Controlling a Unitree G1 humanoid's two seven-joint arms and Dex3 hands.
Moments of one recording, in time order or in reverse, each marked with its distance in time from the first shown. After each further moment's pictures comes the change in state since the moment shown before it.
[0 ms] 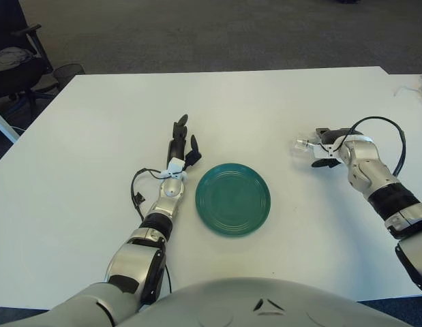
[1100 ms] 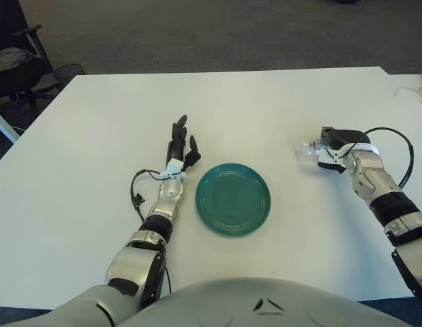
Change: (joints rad) left arm 0.022 -0.004 0.006 -0.037 -0.021 0.014 -0.024; right arm 0.070 0.068 -0.145 0.143 0.091 -0.110 -0.411
